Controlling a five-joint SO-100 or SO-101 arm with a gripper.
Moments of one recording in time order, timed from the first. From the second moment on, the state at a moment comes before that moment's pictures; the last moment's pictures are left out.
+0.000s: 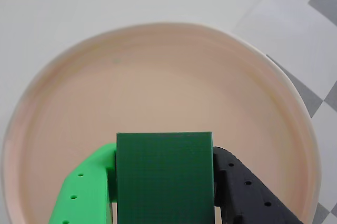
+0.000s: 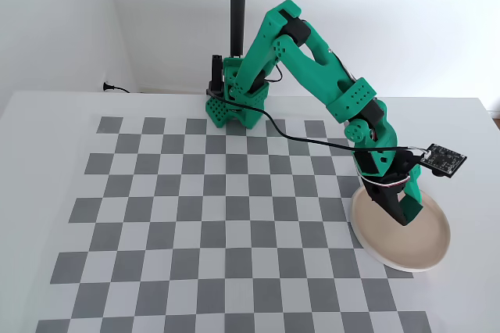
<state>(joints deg) -49.7 74.0 97.1 22.4 -80.4</state>
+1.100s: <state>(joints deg) -47.6 59.2 83.1 25.9 -78.4</state>
